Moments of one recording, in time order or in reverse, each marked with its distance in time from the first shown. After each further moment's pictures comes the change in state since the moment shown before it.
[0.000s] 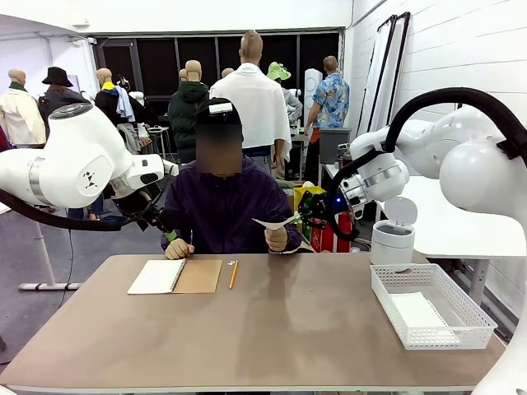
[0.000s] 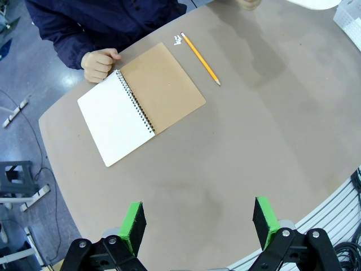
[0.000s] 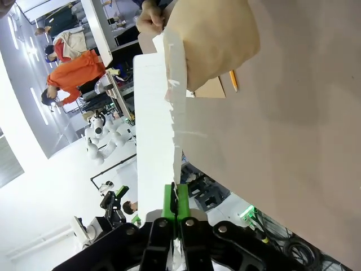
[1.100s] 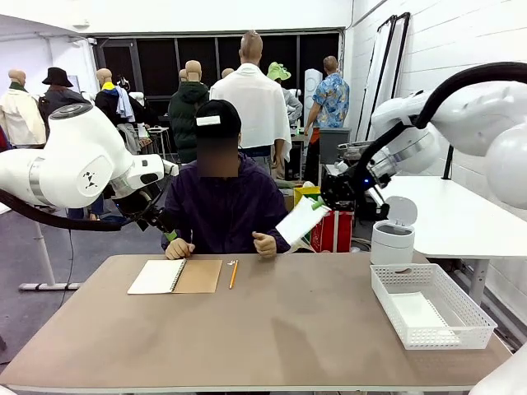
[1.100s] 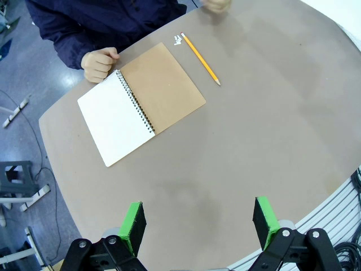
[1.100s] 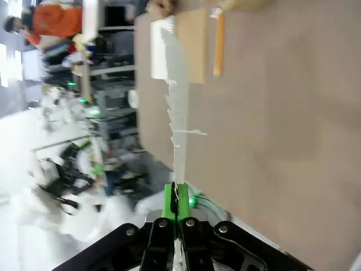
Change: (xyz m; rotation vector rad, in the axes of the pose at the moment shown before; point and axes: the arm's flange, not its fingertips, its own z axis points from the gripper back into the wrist) left arm 0.000 0.000 0.000 0.000 0.000 0.000; right arm -0.082 0.029 0.083 -0.202 -0.041 0.368
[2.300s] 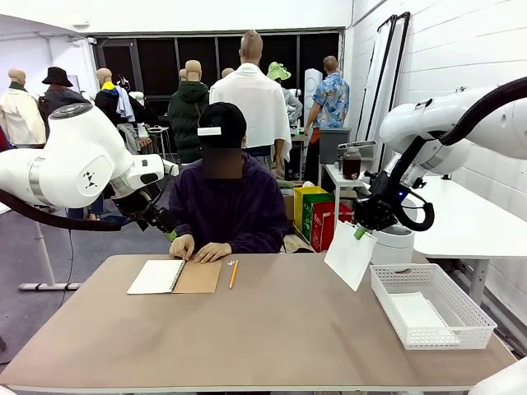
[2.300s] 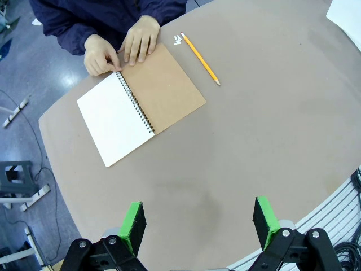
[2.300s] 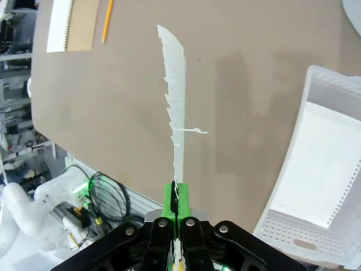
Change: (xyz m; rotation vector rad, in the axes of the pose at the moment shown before) left arm 0.000 0.000 0.000 0.000 0.000 0.000; right arm -0.068 -0.035 0.038 -0.428 -0.004 0.133
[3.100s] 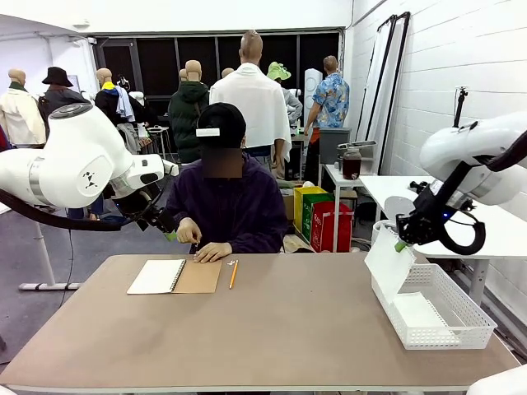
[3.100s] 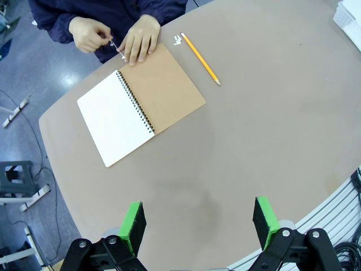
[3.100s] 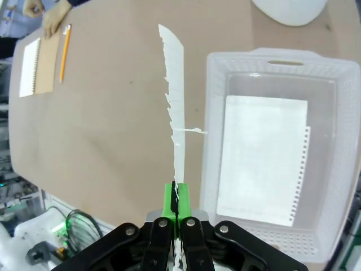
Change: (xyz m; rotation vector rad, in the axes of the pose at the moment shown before) left arm 0.000 0.000 0.000 0.000 0.000 0.000; right arm -0.069 -0.086 0.017 -0.088 -0.234 -0.085
